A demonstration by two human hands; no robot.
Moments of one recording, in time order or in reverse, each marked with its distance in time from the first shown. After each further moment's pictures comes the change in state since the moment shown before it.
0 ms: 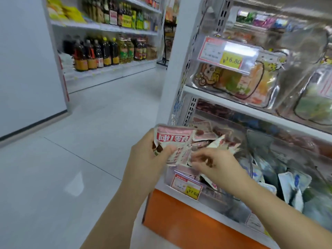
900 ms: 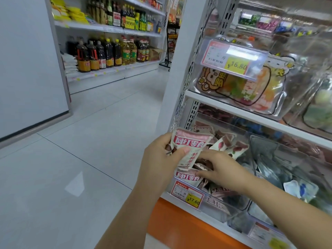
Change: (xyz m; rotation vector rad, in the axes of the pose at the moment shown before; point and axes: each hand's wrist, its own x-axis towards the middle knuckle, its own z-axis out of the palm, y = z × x) left_hand 0.021 -0.005 0.024 -0.044 -0.029 -0.028; right_hand 0.035 0.047 0.005 -0.152 -0.219 -0.155
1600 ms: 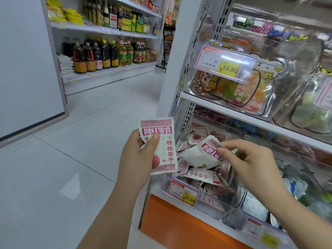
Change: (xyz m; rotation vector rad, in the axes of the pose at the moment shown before) left_hand -0.005 0.004 -0.023 -0.075 0.246 -0.104; right_hand -0.057 -0.046 -0.046 0.248 0.642 0.174
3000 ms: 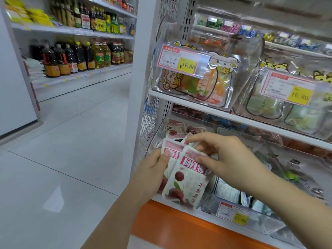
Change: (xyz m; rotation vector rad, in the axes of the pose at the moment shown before) left_hand -0.033 -0.009 0.047 0.075 -0.529 -0.093; right_hand -0.011 -0.031 -0.041 -0.129 -0.350 -0.046
